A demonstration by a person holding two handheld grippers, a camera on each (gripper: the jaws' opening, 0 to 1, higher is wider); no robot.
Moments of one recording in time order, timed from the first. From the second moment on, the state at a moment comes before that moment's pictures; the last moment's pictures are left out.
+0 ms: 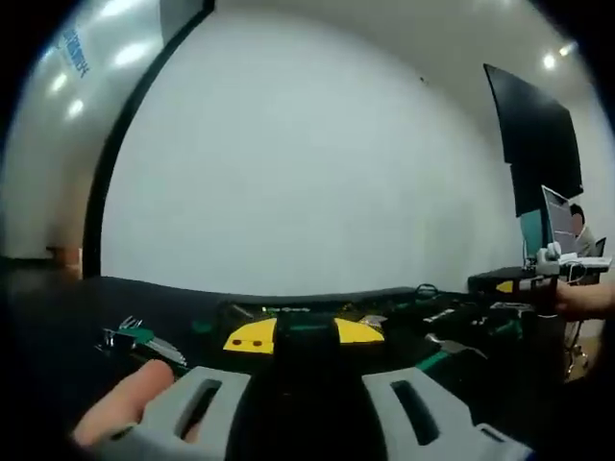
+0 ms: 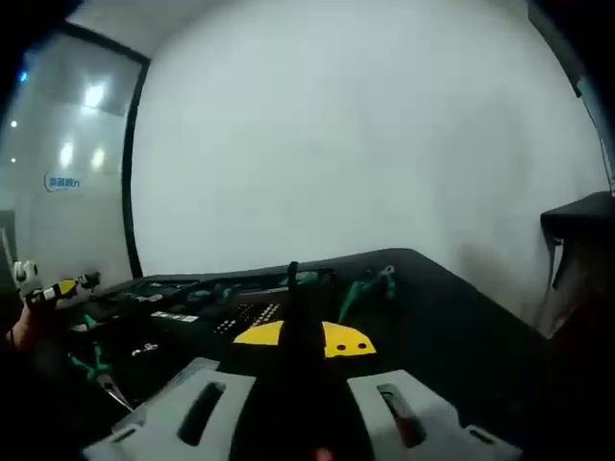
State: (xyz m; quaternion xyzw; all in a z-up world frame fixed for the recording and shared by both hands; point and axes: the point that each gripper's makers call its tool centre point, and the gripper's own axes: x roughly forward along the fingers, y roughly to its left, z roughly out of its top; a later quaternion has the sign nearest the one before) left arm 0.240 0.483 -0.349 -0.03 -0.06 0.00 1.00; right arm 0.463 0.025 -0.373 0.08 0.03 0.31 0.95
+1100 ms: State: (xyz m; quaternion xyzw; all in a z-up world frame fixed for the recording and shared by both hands) left arm 0.239 0.479 -0.354 -0.04 -0.05 0.00 1.00; right arm 0.458 0.026 -0.370 0.08 0.02 0.31 0.95
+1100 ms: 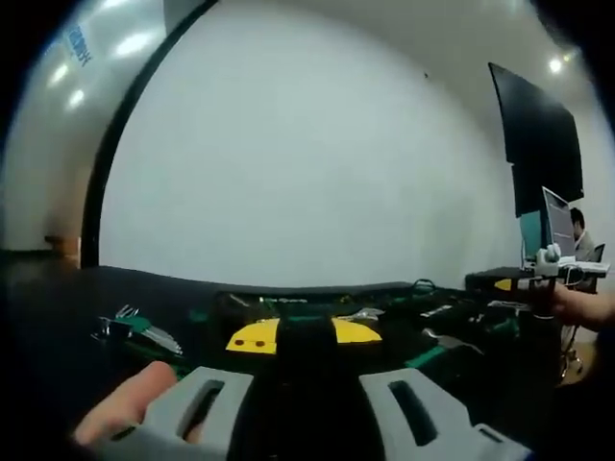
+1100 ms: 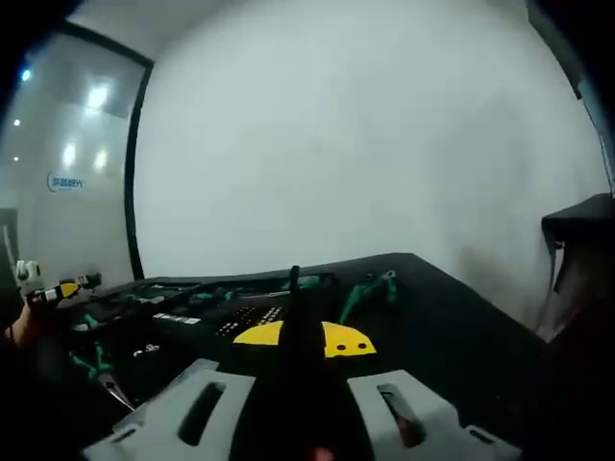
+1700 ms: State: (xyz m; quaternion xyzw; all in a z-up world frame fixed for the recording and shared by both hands) left arm 0.243 0.476 -0.359 -0.02 -0.03 -0.01 1.00; right arm 0.460 0.026 -0.367 0.05 0.02 0.30 0.95
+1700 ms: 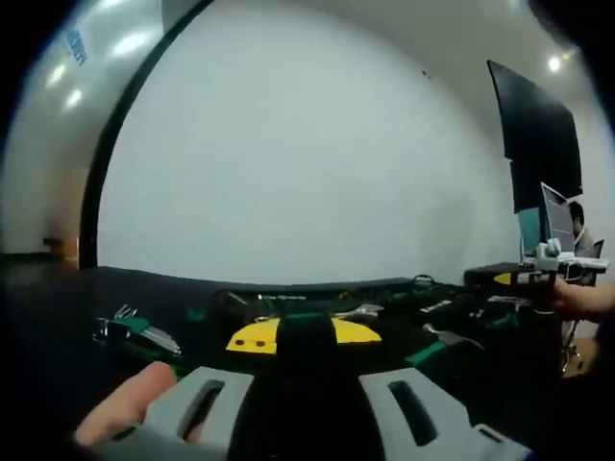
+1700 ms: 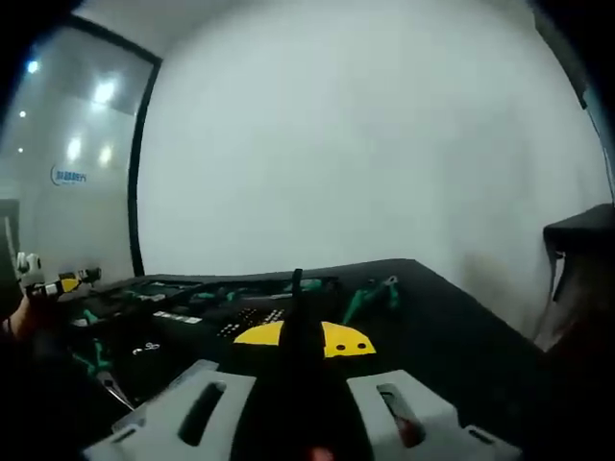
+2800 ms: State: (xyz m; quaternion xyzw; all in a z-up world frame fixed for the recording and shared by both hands) left arm 0.234 0.466 -0.338 -0.02 -0.09 -0.05 0.99; right arm 0.425 0.159 -0.213 -0.37 -0.01 0.41 0.83
